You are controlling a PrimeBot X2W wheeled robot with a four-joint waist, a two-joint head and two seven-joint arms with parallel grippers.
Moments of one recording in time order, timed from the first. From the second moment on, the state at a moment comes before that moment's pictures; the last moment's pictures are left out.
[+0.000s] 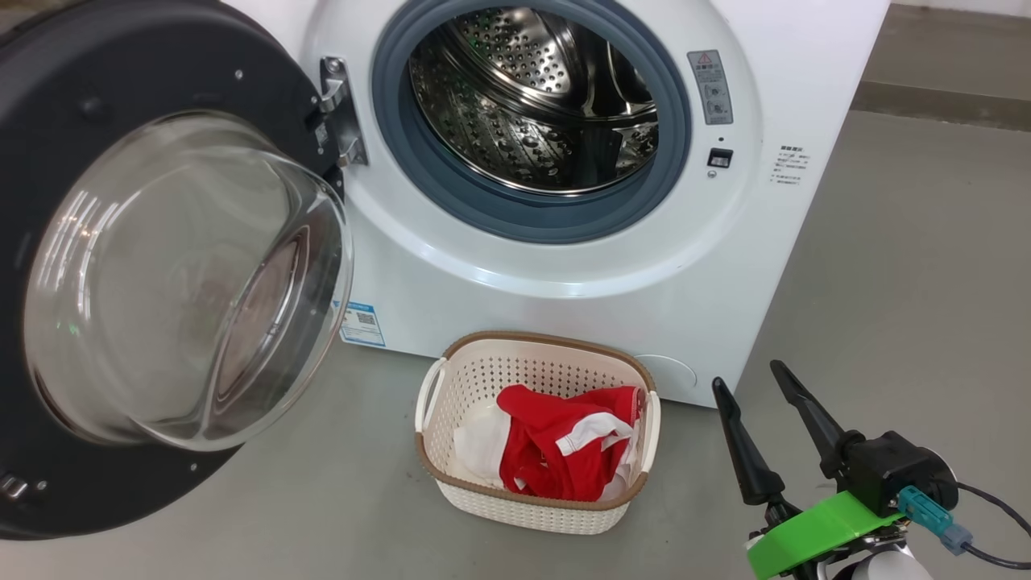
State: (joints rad) left arm -0.89 0.40 0.53 0.96 -0.78 0.13 0.36; right arm -0.07 -0.06 0.11 0.22 0.24 0.12 -0.26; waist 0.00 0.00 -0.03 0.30
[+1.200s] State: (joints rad) left arm -0.66 0.19 0.62 0.64 -1.02 -0.02 0.63; right arm -0.06 -0.05 0.10 0.22 0.24 0.12 -0.26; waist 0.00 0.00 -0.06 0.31
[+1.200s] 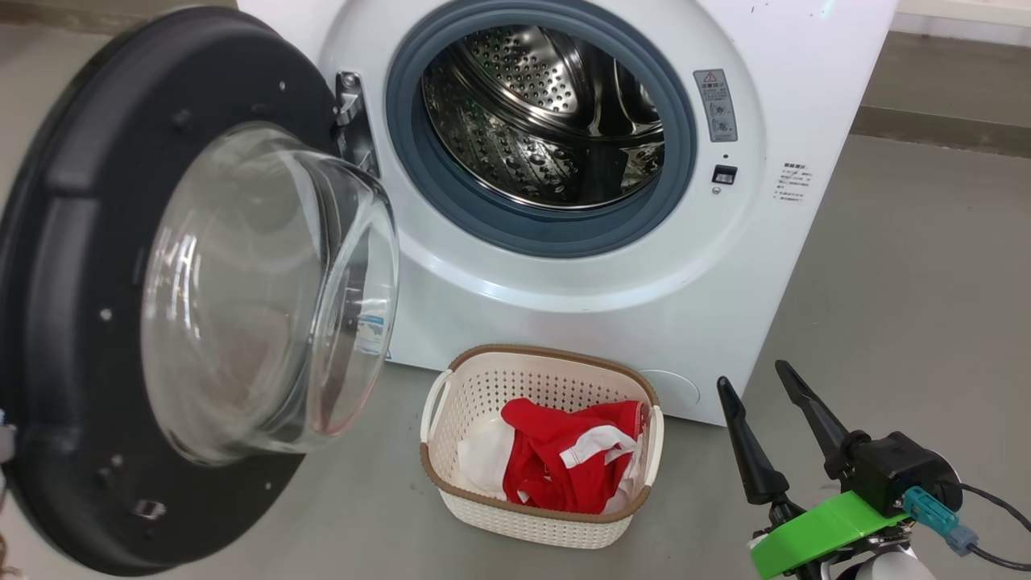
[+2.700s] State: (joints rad) left arm -0.14 0.04 0.13 -0.14 -1.40 0.24 0.36; right arm -0.06 -0.05 0.09 0.22 0.26 0.12 -0.26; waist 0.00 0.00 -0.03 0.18
